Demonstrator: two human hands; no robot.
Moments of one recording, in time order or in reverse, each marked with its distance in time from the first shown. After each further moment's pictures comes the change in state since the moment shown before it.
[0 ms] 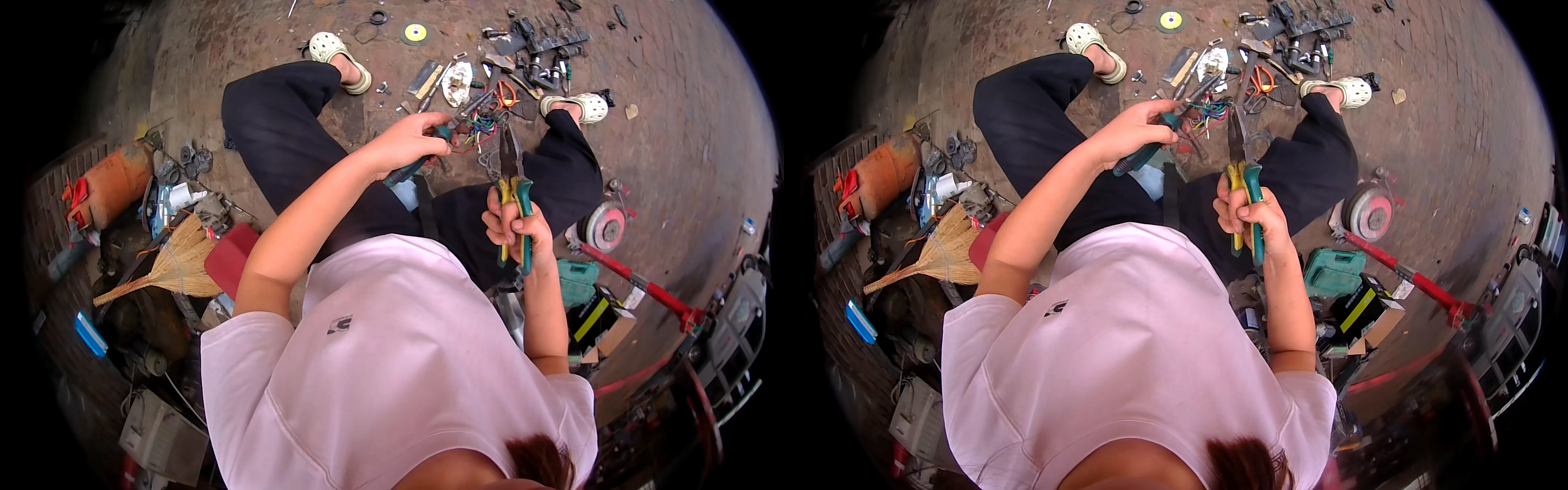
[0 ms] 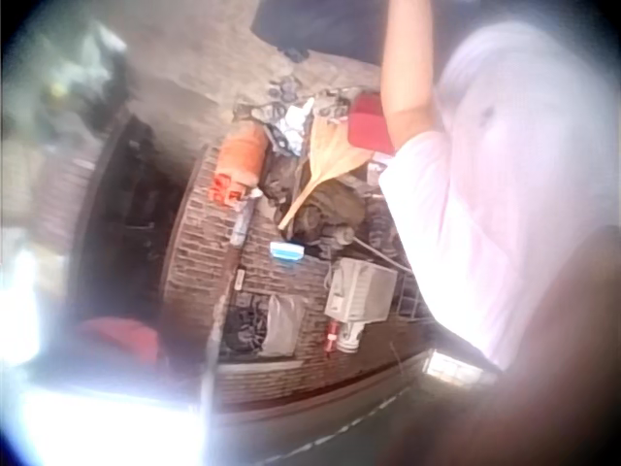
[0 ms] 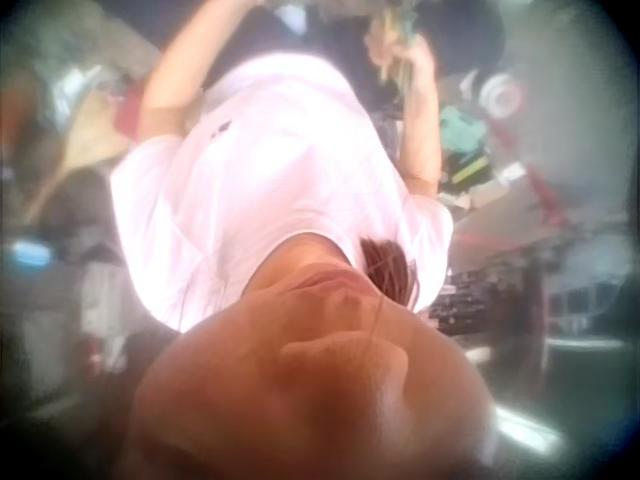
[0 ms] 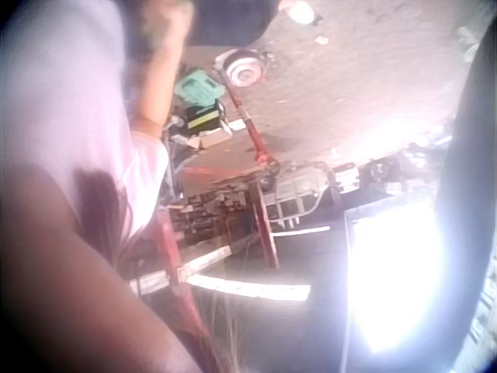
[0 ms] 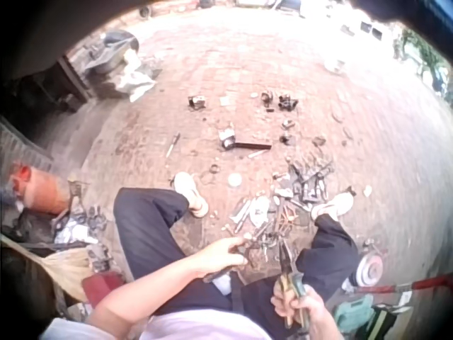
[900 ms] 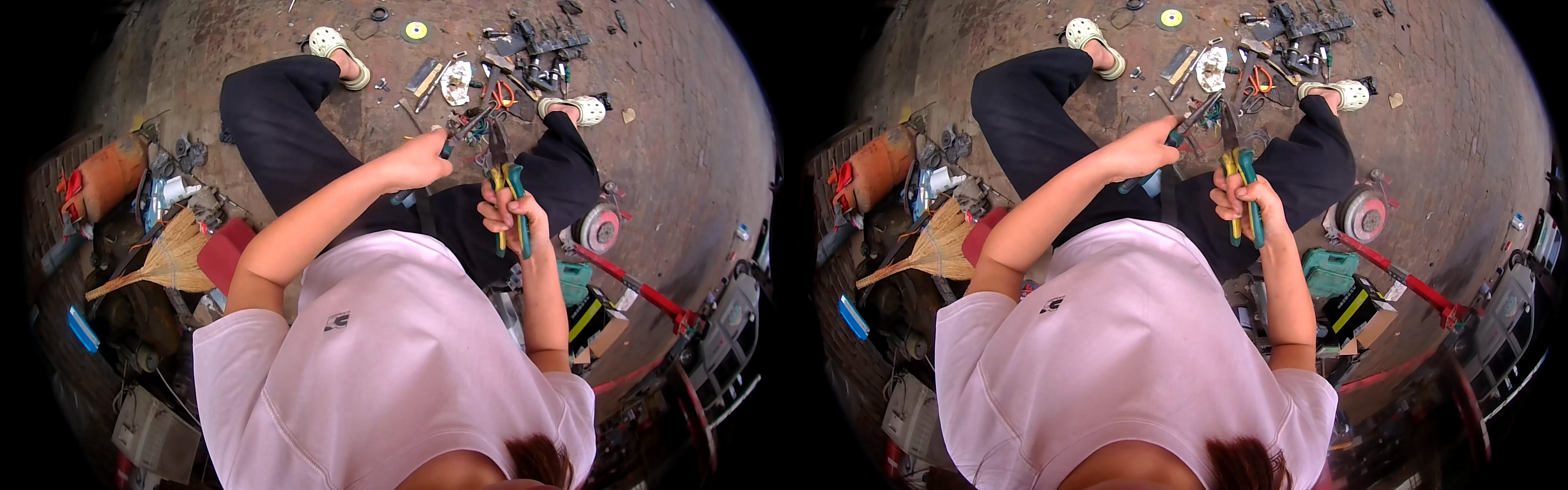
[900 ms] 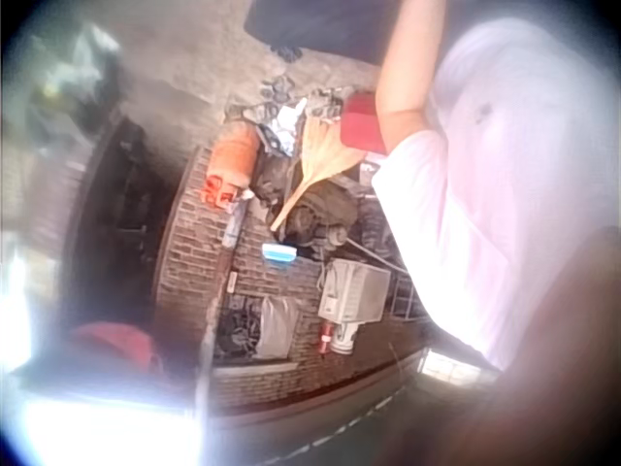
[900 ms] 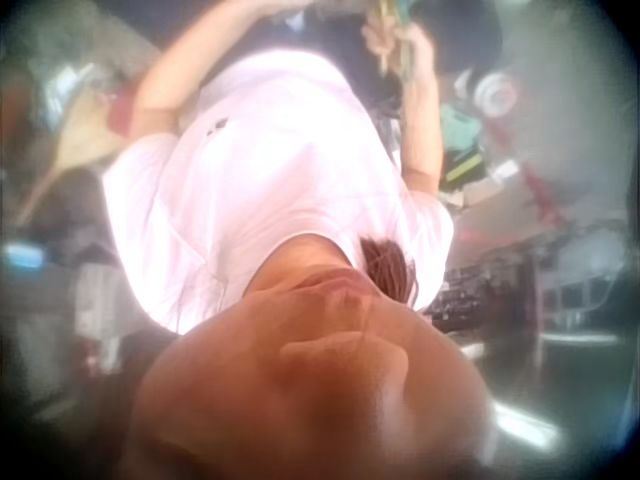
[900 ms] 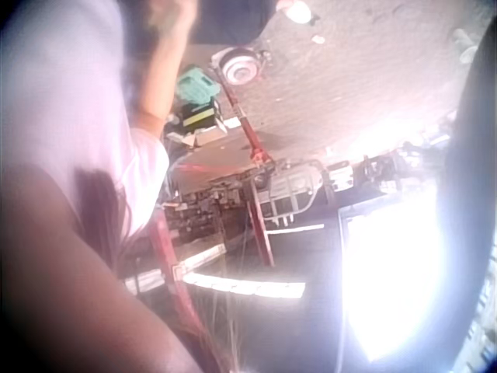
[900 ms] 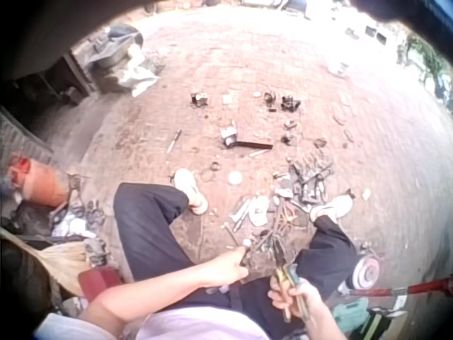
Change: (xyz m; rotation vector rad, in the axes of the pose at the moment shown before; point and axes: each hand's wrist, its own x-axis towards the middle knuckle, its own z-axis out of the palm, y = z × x) left_hand -0.011 -0.003 0.028 0.425 0.089 -0.117; right_hand 0.016 0.001 -0.016 0.123 0.011 0.122
